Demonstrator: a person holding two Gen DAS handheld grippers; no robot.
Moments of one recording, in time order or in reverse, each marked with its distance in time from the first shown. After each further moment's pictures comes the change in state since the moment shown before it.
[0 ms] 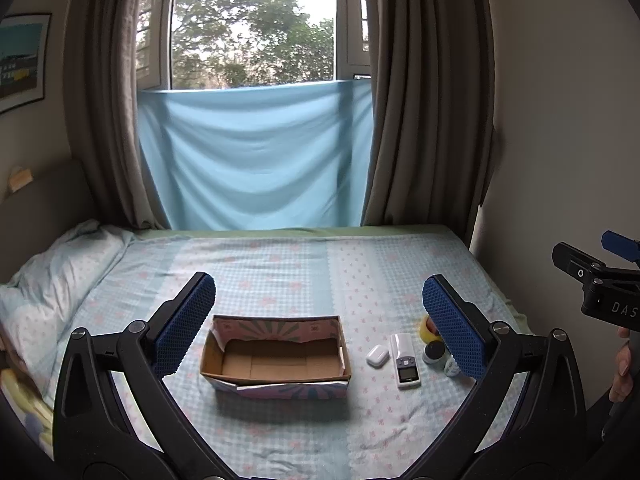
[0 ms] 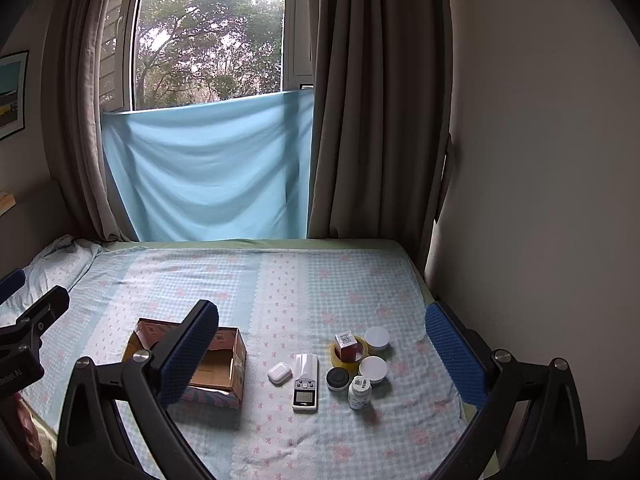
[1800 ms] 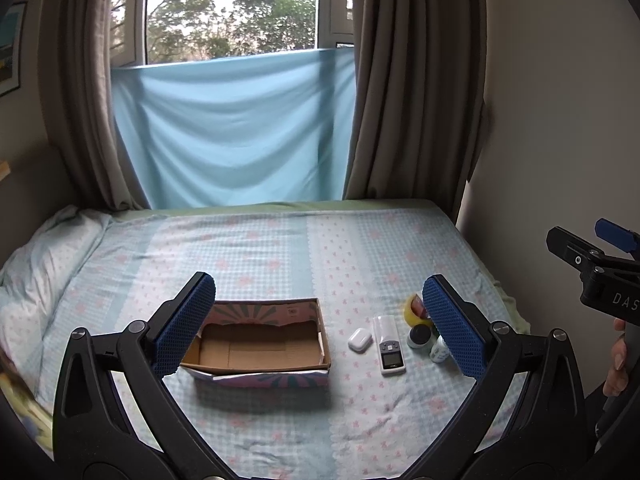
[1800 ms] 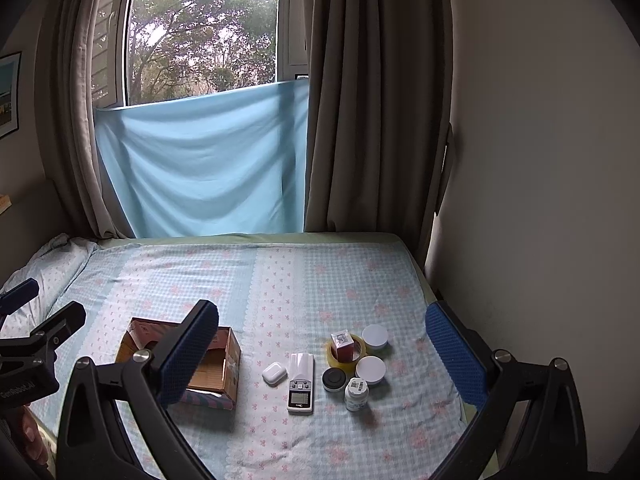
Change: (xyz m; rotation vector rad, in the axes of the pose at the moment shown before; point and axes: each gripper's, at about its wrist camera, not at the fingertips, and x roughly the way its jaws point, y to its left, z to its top) left arm 0.043 -0.019 0.004 0.010 0.114 -0.049; right arm 0.025 -0.010 0.008 0.018 0.031 0.004
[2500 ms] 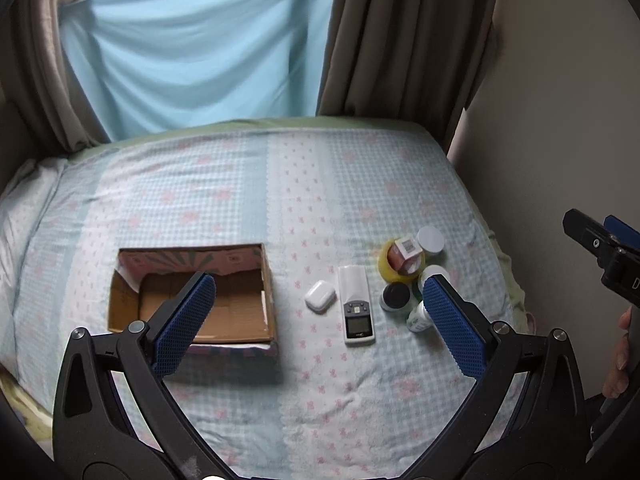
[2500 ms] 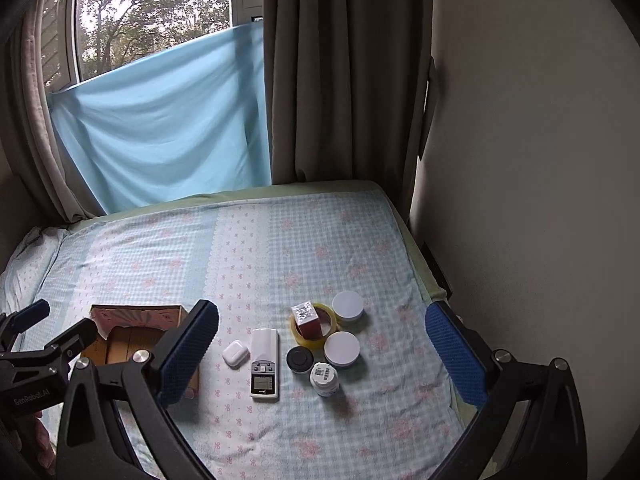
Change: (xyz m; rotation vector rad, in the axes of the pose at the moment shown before) left arm 0.164 -0.069 -0.021 -0.019 0.349 -0.056; right arm 0.129 -0.084 -0.016 0.092 0.227 -0.043
